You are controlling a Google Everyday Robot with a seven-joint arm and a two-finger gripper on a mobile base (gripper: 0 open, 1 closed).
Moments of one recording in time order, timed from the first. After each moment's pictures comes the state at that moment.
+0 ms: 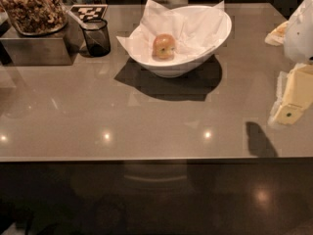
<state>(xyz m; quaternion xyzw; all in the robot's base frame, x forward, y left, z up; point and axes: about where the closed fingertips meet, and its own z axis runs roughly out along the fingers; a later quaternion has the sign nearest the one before) 0.438 -0.217 0.976 -0.60 0.78 -0.03 0.16</state>
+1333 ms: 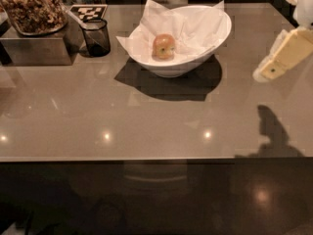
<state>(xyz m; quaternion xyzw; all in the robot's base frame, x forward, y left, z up) 0.516 -0.231 1.019 -0.51 0.79 -0.06 0.33</state>
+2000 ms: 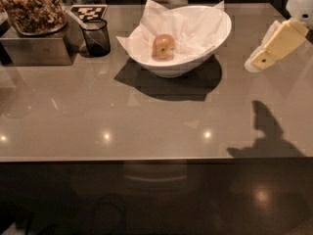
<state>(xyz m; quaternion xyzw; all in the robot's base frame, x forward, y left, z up) 0.535 -0.227 1.030 -0.50 0.78 -0.05 0.37</state>
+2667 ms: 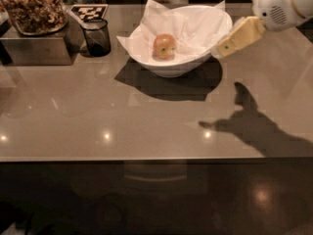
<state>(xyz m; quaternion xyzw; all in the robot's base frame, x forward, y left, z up) 0.599 -0.194 1.006 -0.42 0.80 0.05 0.42</state>
